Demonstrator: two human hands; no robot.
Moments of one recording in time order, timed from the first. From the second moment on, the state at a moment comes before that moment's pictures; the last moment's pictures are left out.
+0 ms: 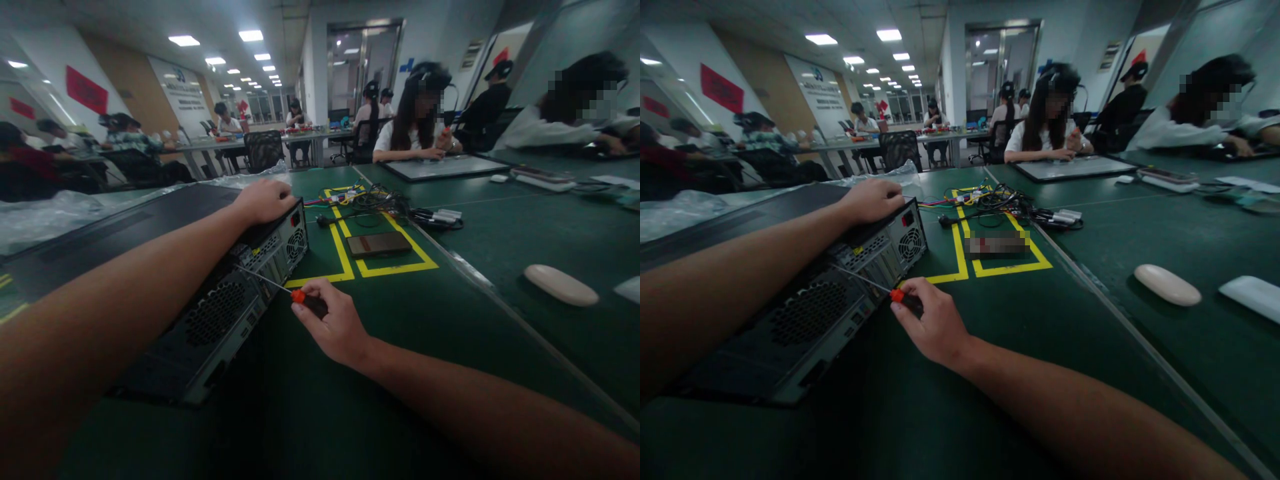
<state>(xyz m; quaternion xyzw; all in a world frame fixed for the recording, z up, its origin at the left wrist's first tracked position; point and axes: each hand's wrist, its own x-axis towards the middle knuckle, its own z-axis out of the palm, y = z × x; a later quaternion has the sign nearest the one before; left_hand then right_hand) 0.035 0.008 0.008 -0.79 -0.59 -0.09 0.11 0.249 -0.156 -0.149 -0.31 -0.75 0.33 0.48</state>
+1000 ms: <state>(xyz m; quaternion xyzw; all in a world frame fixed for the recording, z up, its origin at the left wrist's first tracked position) 0.039 0.006 0.009 -0.79 -0.60 -0.07 0.12 0.251 -0.154 -0.153 -0.30 -0.77 0.31 0.47</state>
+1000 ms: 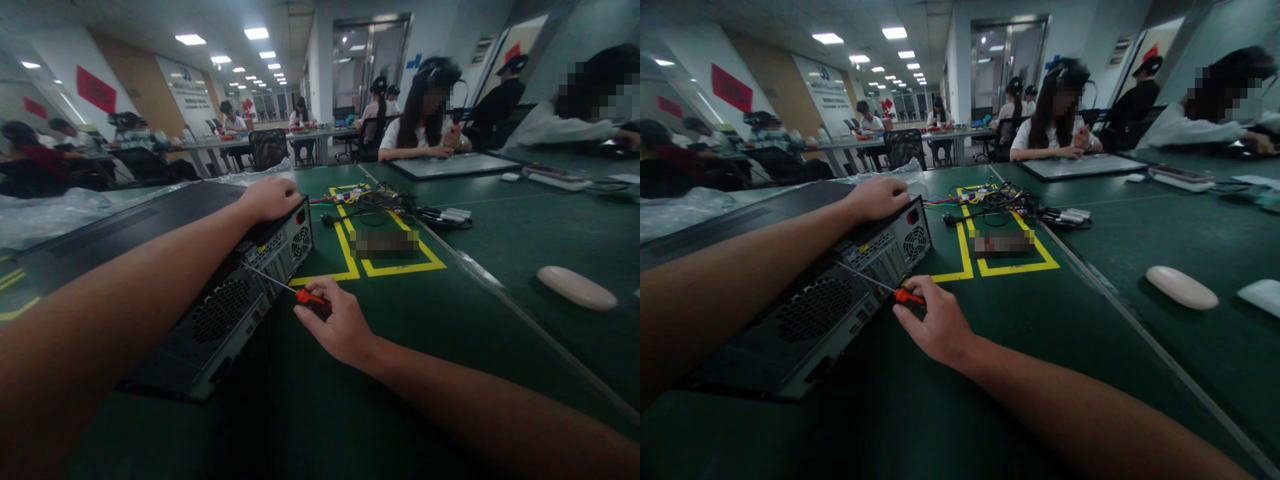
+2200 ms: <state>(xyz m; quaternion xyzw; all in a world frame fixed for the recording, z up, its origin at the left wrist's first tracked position) 0.041 0.002 0.010 -0.78 -0.61 -0.11 0.10 0.251 -0.153 -0.148 -0.29 -0.77 0.31 0.47</state>
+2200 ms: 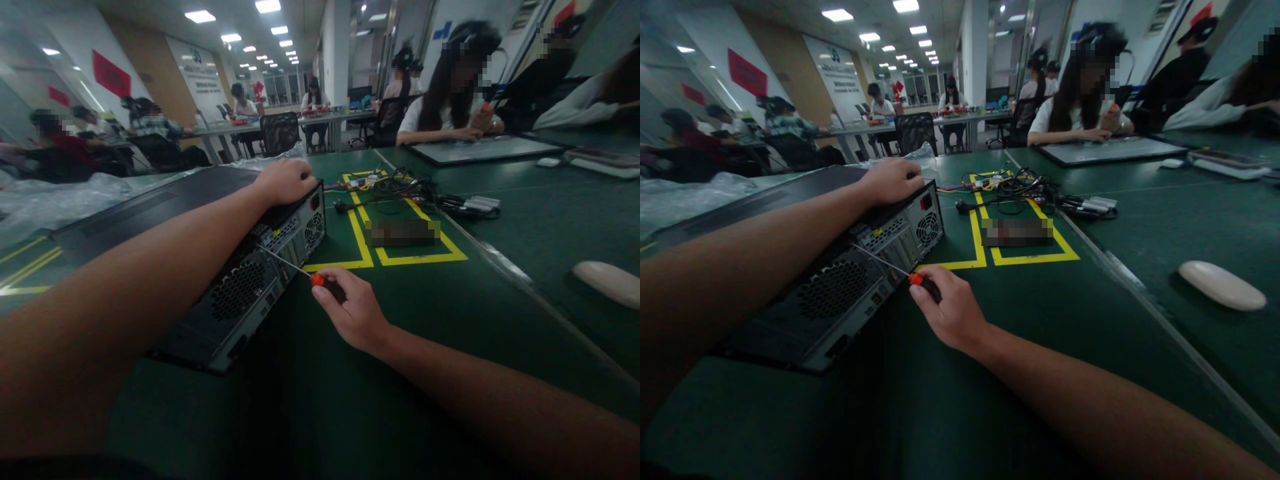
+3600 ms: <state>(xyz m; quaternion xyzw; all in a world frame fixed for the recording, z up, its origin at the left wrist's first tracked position) 0.041 0.002 0.016 -0.81 -0.58 -0.04 0.09 0.252 -0.152 -0.151 -0.29 -0.78 0.30 0.47</state>
